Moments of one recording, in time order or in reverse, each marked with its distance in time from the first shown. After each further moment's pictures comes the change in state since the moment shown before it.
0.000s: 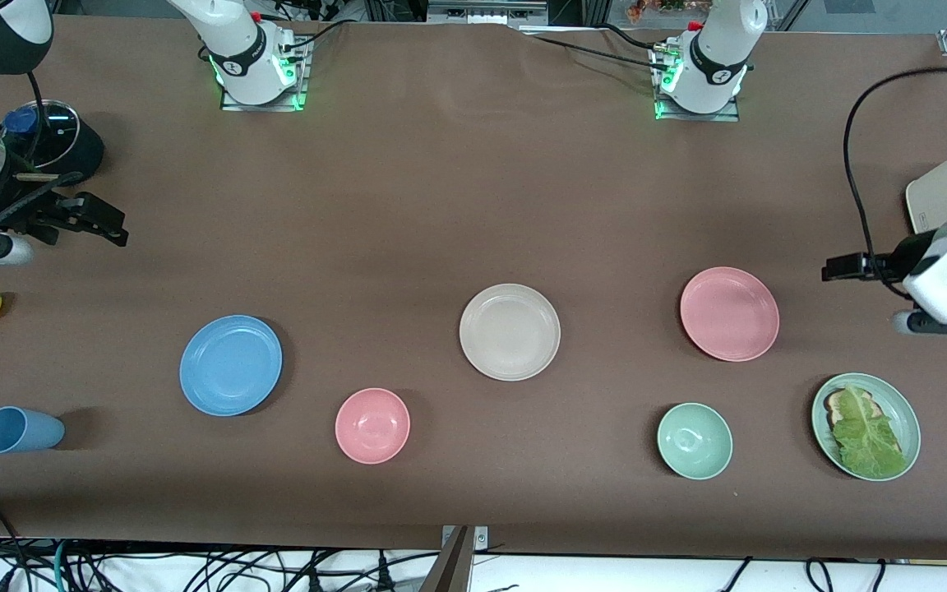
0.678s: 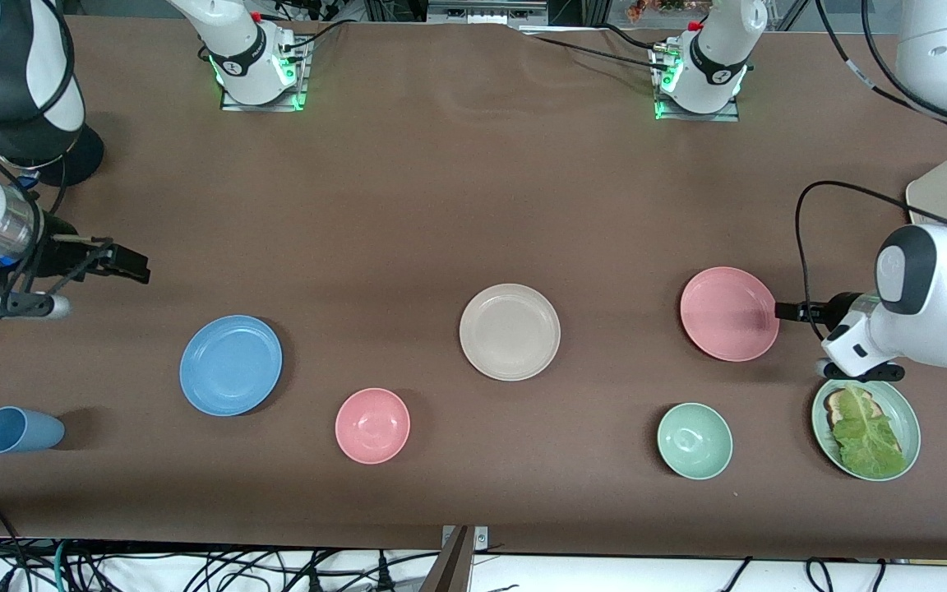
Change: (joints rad) left arm 0.003 0.239 -0.002 -0.009 0.030 0.100 0.001; right arm -0.006 0.166 -0.005 0.049 -0.004 0.025 -0.001
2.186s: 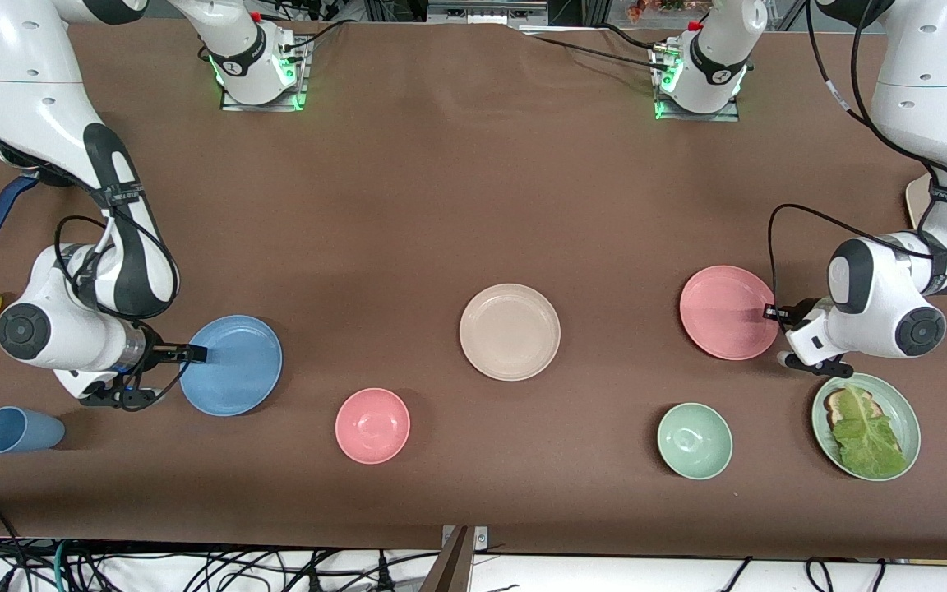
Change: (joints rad) left arm 0.032 0.044 -0.010 -0.196 0.000 0.286 0.189; right arm -0.072 0.465 -0.012 -0.019 -0.004 0.446 -0.113
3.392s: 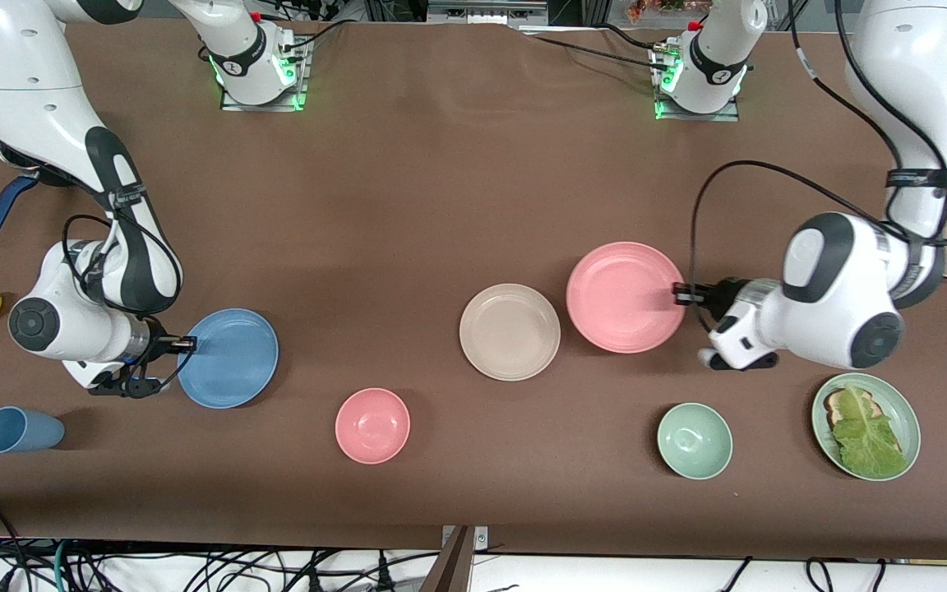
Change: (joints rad) left arm -0.066 -0.060 -0.301 0.261 -0.244 -0.428 -0.518; right arm -0.020 -0.005 -0.001 -0.071 0.001 0.062 -0.041
